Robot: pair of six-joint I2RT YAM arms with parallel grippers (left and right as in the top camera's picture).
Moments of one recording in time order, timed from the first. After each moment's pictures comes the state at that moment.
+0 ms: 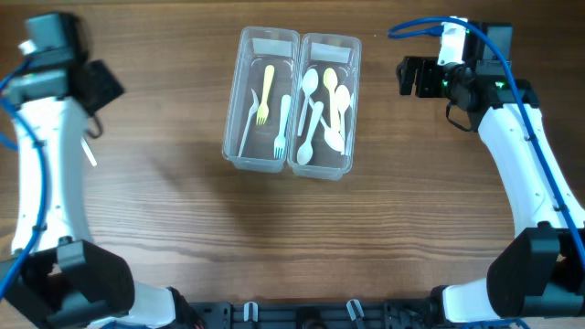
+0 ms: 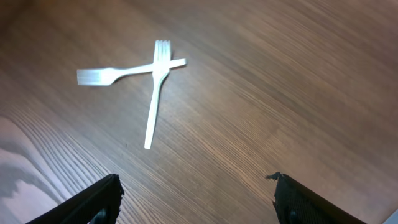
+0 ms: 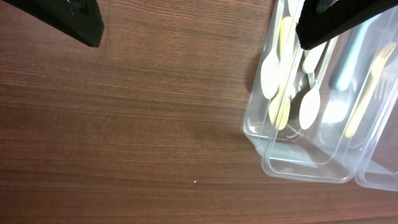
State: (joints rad) left arm 0.25 1.66 1.58 -0.99 -0.26 -0.39; right arm -0.01 1.64 1.33 -0.54 -0.18 0.01
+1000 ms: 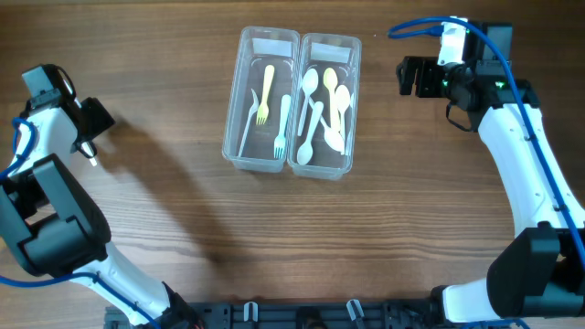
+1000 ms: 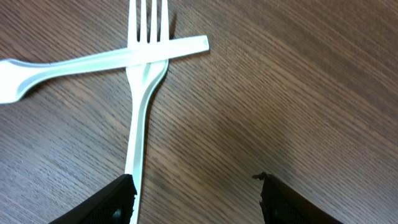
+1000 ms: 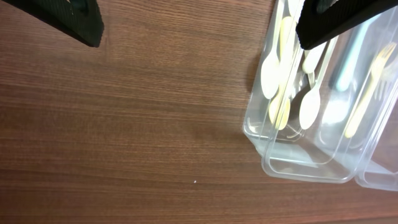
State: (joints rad) left arm 0.46 1.98 1.34 -0.49 -0.05 -0.20; right arm -0.01 1.64 1.33 -0.54 -0.18 0.01
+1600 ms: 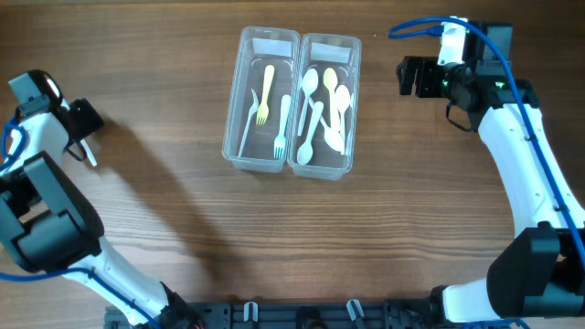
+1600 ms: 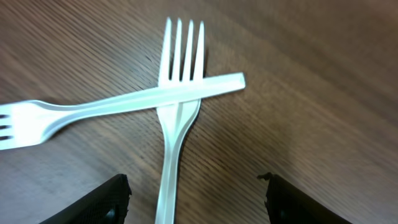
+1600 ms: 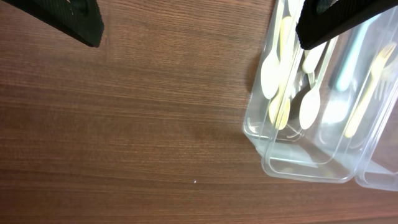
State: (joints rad) left arm 0.51 2.03 1.34 -0.39 -0.03 -0.14; right arm -0.01 1.64 1.33 -0.54 -0.18 0.01
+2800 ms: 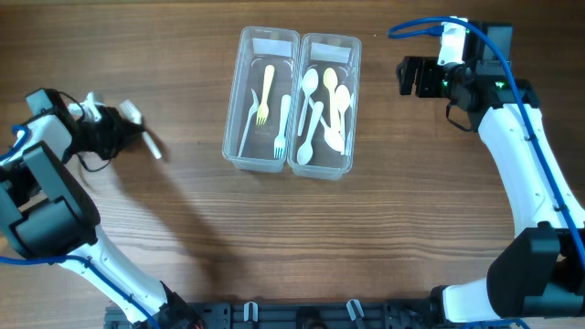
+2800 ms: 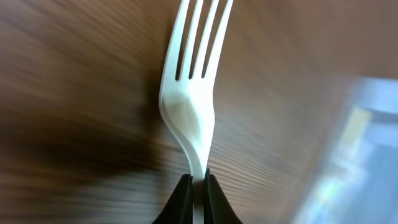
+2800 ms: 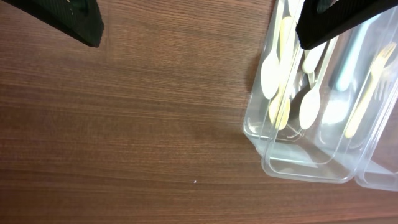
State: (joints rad) left arm 0.52 2.11 1.35 -0.62 0.73 -0.18; right arm -0.01 1.64 1.33 -0.54 -0.18 0.01
